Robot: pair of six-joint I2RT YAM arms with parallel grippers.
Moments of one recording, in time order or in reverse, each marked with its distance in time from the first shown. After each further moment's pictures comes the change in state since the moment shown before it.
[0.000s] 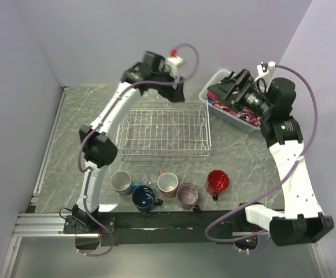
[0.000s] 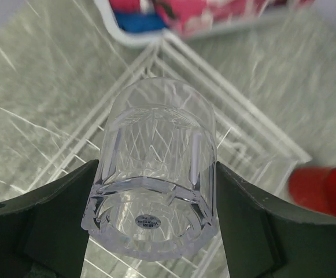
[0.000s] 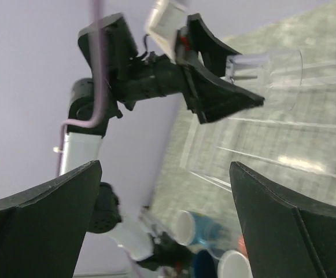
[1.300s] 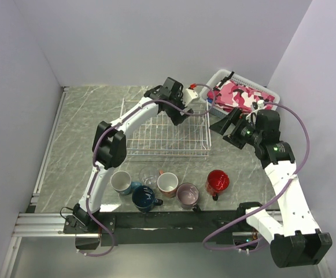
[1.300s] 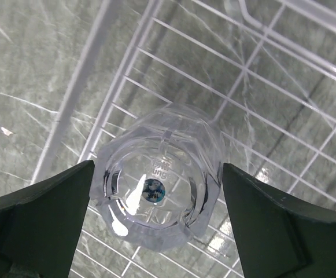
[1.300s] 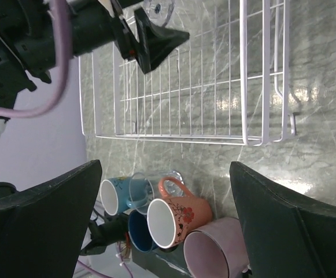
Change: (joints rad) left arm -0.154 0.103 -0.296 0.139 -0.344 0.437; right arm -0.008 -0.232 -0.380 -0.276 0.212 -0.198
